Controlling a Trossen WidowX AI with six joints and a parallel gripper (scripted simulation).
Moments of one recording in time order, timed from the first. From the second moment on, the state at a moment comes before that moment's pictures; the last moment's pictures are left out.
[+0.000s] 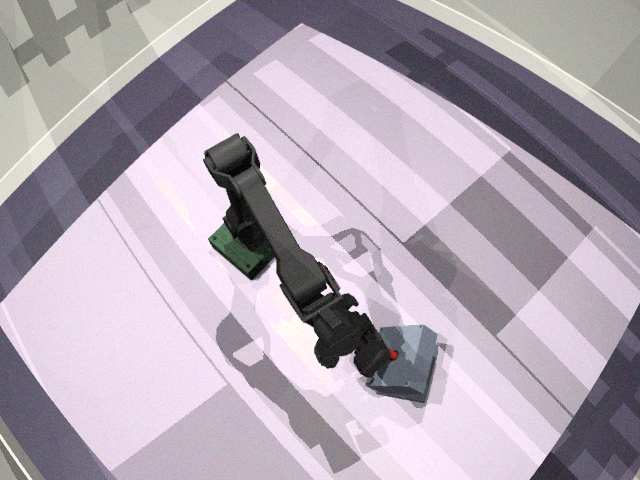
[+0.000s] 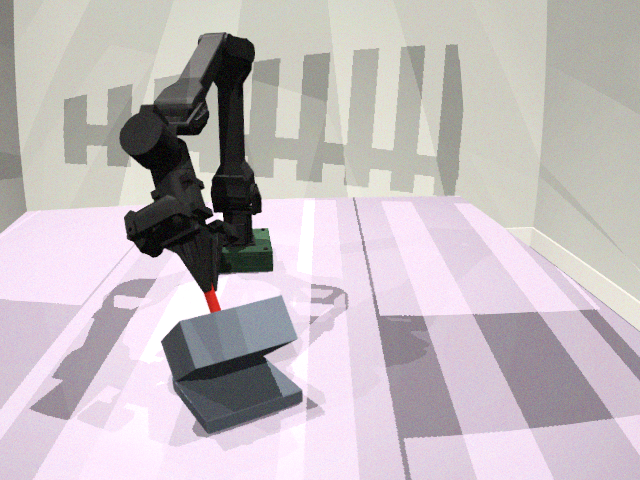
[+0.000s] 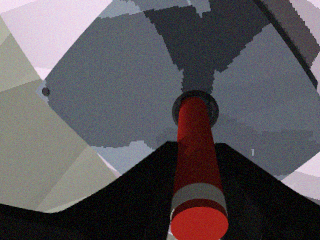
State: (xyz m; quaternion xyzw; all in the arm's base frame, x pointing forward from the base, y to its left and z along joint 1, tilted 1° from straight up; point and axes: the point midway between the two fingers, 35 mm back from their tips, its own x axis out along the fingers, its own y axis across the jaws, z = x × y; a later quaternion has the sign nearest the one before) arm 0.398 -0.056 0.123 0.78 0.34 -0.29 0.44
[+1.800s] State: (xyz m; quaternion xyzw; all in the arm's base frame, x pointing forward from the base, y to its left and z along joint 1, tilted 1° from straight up) arm 0.409 -0.051 0.110 0.78 0.34 -0.29 0.44
